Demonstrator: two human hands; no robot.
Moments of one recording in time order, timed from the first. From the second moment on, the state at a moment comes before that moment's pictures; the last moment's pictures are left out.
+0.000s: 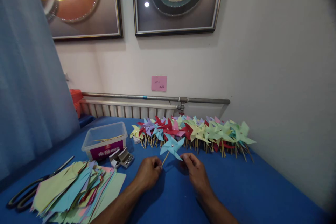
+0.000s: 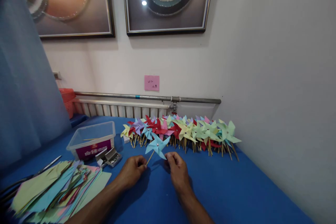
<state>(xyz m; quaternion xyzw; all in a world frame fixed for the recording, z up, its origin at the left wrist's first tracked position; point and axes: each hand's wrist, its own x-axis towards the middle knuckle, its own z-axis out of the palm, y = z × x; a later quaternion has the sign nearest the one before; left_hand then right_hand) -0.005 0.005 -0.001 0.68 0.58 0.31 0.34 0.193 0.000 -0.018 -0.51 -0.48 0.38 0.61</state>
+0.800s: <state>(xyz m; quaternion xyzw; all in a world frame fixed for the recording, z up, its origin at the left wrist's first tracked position) -0.005 0.007 -0.007 0.68 0.56 0.30 0.35 0.205 0.005 -0.013 -0.50 -0.44 0.35 0.66</state>
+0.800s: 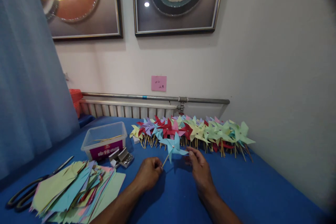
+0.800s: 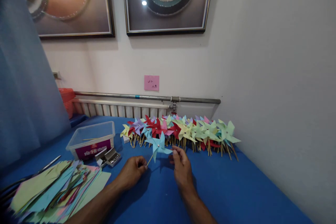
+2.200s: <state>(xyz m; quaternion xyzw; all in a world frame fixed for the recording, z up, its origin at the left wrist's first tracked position) -0.004 0.005 -0.001 0.68 0.56 0.33 0.36 0.175 -0.022 -0.017 -0.52 -0.61 0.34 0.49</state>
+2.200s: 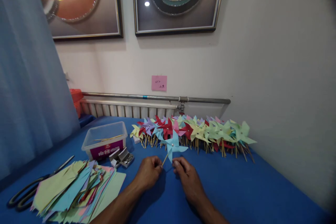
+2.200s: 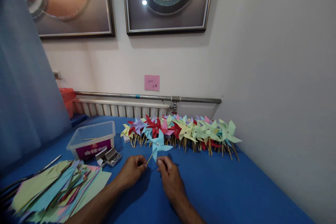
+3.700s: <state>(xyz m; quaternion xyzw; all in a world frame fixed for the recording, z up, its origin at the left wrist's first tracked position) 0.010 0.002 -0.018 0.65 0.53 0.36 0.40 0.160 -0.027 -0.023 -0.53 -0.68 0.29 0.41</state>
